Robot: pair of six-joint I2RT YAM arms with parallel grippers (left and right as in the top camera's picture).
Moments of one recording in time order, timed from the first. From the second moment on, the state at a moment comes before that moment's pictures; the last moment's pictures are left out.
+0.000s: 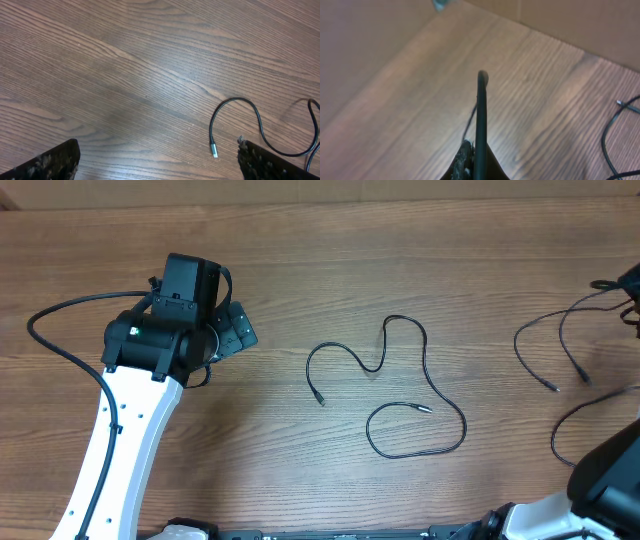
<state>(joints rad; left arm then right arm) -0.21 1.39 1.46 -1.21 -0.14 -0.65 -0.53 1.73 1.46 -0.46 0.16 0.38</state>
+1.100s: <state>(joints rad) -0.21 1.39 1.46 -1.21 -0.14 -0.65 -0.58 1.88 1.46 -0.71 0.09 0.38</state>
